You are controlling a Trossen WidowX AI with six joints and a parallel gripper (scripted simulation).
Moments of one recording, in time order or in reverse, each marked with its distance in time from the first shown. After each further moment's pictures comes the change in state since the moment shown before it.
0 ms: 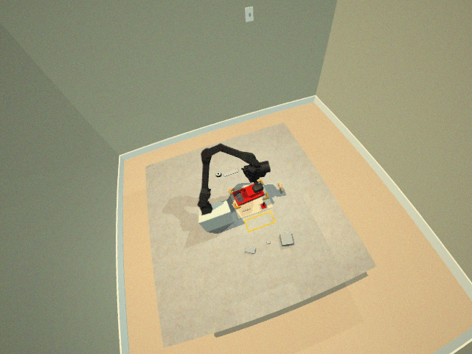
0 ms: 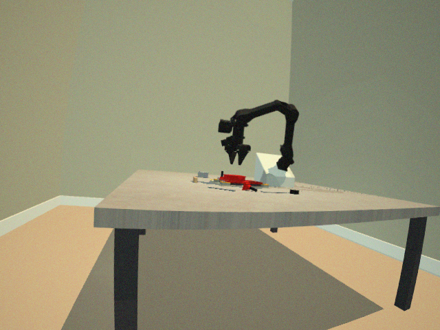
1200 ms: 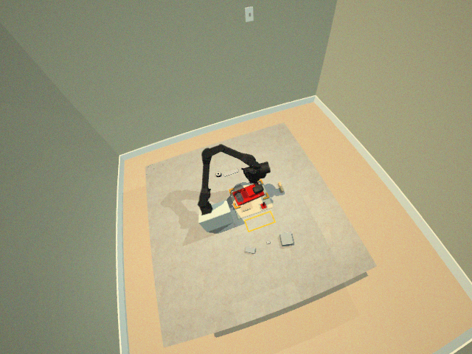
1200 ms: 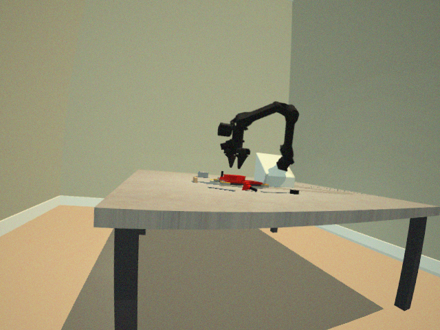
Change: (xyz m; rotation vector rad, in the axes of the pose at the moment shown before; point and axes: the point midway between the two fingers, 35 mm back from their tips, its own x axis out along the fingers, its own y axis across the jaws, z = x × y) arm 0.018 0.001 0.002 -0.004 -0.009 0.000
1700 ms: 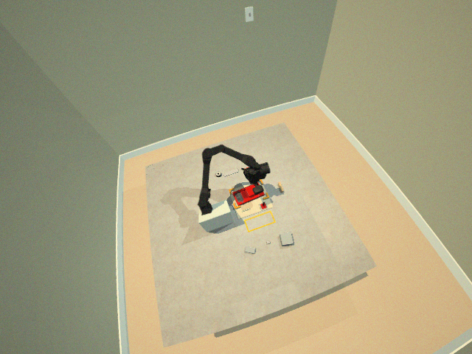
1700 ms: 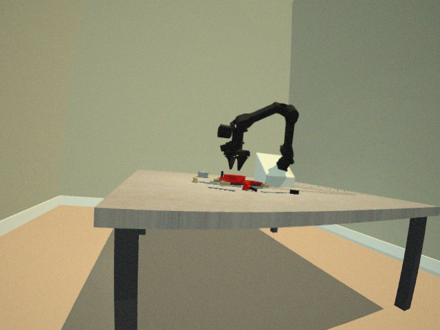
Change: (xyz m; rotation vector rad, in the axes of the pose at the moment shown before) arm 0.009 0.000 0.000 0.000 0.000 0.001
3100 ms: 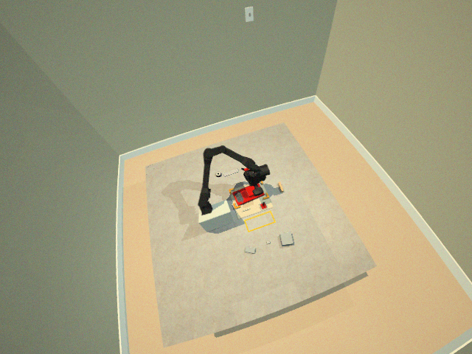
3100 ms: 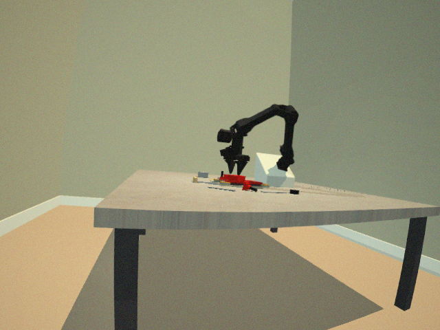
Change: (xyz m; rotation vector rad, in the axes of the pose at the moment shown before) arm 0.023 0.000 -0.002 0.001 0.003 0.003
